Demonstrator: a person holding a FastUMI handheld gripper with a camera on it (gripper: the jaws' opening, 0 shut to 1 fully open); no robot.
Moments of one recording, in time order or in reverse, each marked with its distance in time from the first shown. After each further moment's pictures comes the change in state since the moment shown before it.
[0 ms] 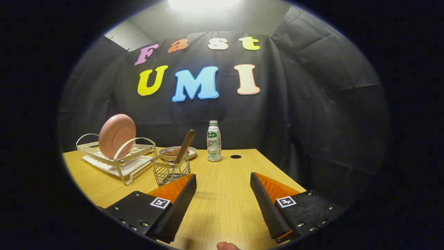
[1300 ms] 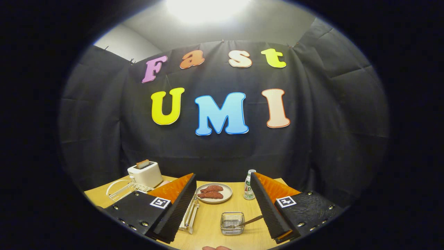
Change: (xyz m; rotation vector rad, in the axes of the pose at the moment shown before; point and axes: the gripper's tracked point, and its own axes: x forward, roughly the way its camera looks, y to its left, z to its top) arm 0.000 0.157 0.259 0.016 -0.042 0.102
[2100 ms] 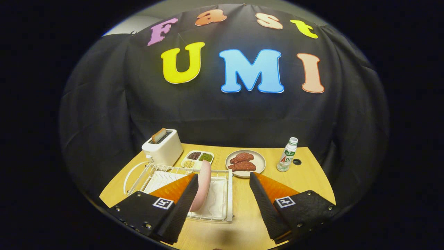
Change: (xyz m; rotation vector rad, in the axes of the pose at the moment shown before) arm 0.064 0.138 -0.064 -0.005 0.447 0.065
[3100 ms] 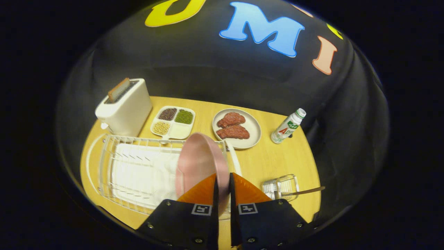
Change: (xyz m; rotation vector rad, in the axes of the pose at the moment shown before) arm 0.096 0.009 -0.057 -0.145 0.460 -0.387
